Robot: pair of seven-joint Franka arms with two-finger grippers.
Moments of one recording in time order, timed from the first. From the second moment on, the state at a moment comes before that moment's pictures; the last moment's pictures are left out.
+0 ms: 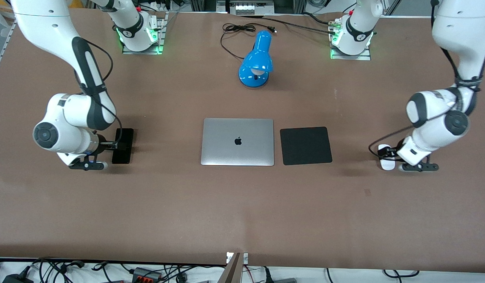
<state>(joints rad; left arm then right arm) 0.12 0.47 0.01 -2.08 0.00 2.63 0.14 0.26 0.51 -0.26 -1.91 0.13 2.23 -0.05</state>
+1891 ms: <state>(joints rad) 0.11 0.37 -0.23 -1.75 0.00 1.94 -0.01 0.29 0.53 -0.26 -2.08 0.13 2.47 0.00</state>
